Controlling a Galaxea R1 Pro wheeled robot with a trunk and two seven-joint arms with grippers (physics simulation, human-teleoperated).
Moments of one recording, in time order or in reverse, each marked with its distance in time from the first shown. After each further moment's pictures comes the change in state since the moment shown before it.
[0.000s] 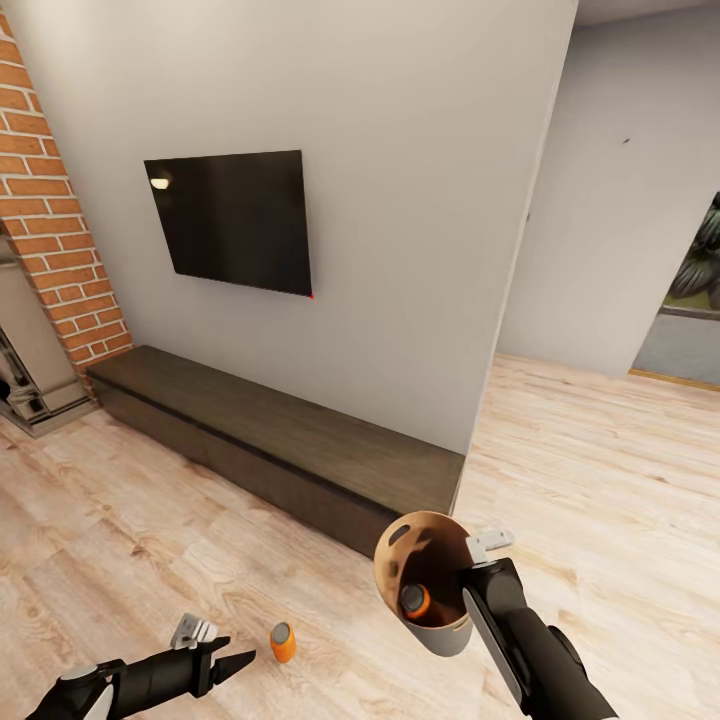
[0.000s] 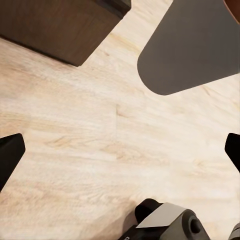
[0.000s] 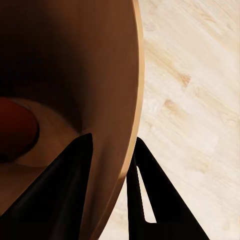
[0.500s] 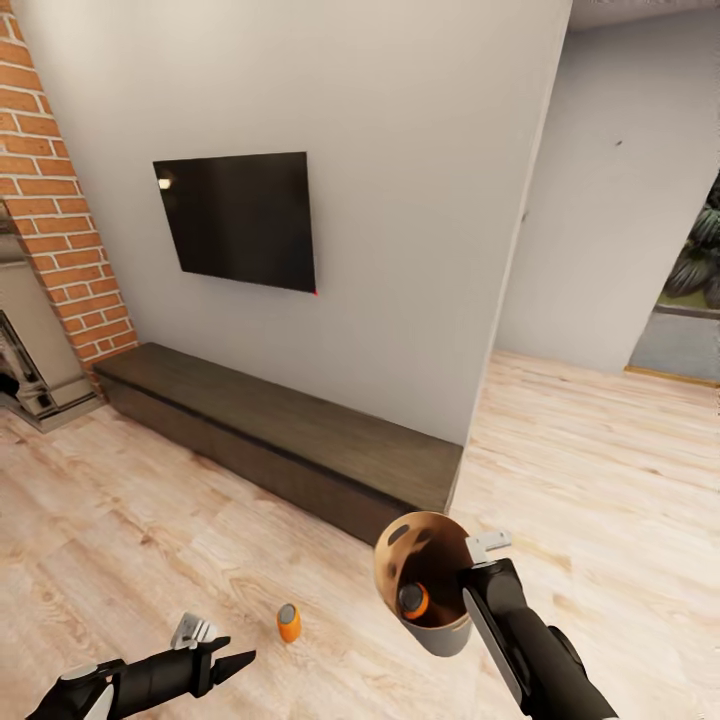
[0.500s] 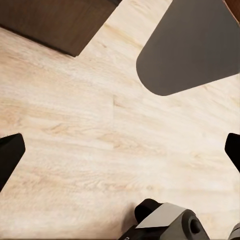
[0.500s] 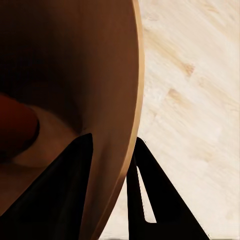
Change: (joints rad) left arm 0.000 0.000 0.000 0.000 0.000 0.000 0.000; right arm 0.000 0.000 0.001 0.000 -0.008 -0.001 0.000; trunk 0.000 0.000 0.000
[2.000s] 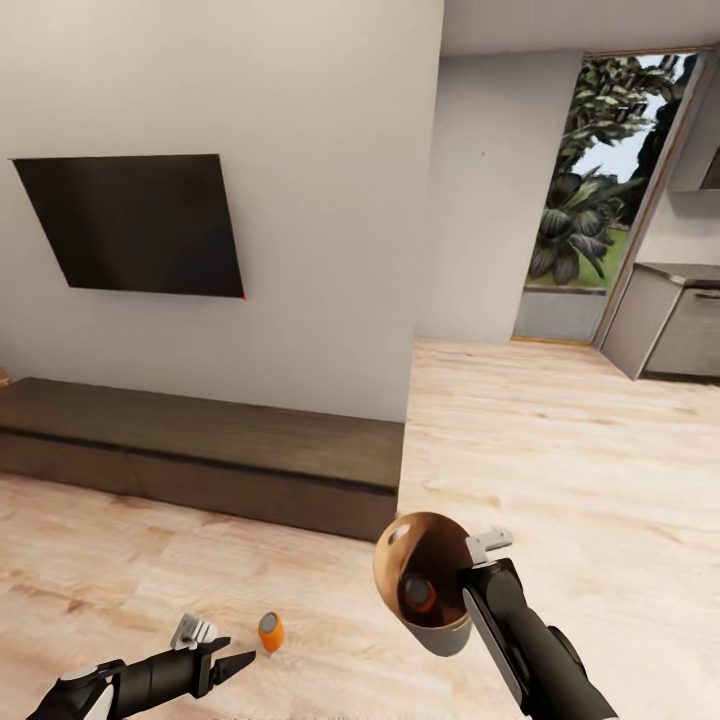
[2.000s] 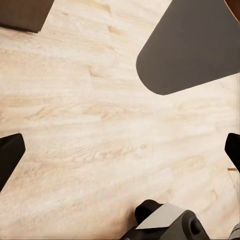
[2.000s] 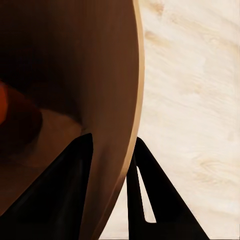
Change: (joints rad) left arm 0.000 0.000 0.000 0.002 -0.001 0.000 -0.001; right arm 0.000 0.000 0.000 0.000 0.003 -0.001 0.000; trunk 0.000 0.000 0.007
